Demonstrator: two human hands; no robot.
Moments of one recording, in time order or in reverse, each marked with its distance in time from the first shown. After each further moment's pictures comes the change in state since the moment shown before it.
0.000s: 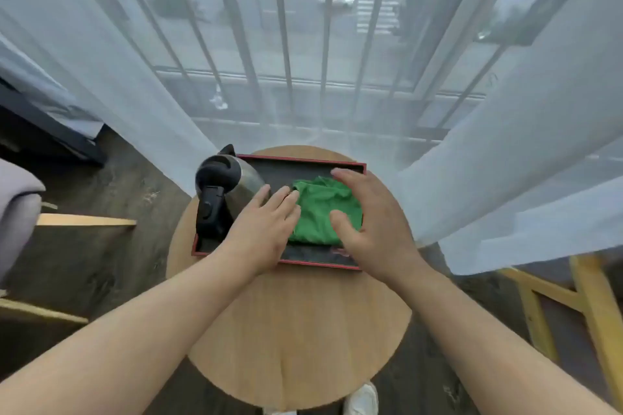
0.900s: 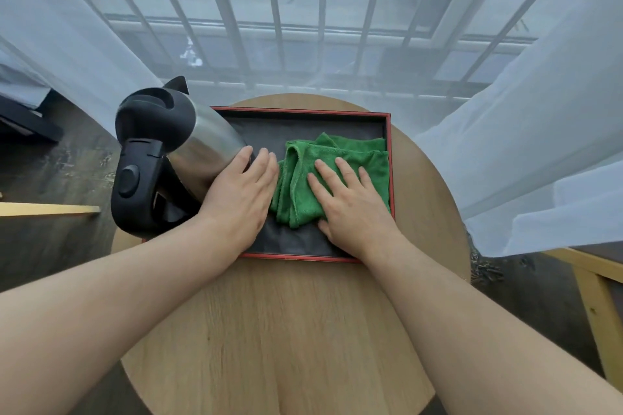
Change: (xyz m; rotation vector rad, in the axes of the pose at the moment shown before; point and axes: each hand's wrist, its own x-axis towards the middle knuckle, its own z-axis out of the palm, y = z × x) left_hand 0.058 -0.016 0.104 0.565 -0.176 0.041; right_hand 0.026 0.163 0.162 -0.823 -0.432 -0.098
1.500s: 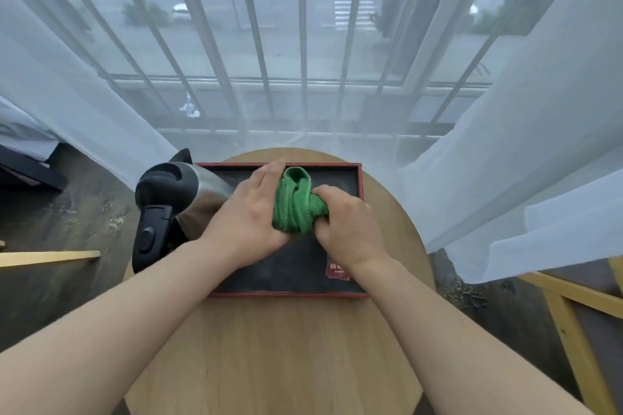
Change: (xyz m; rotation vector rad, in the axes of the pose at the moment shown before) left_hand -0.010 -0.044 -0.069 -1.323 0.280 -0.213; right_hand -0.018 0.006 -0.104 0.674 0.326 0.256
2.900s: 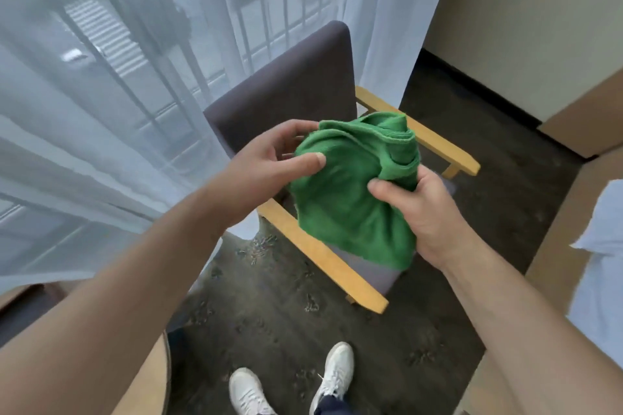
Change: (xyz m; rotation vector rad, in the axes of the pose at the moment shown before) left_hand -0.105 0.729 0.088 -0.781 -0.823 0.443; right_hand -0.491 0.205 -0.561 1.042 0.794 0.581
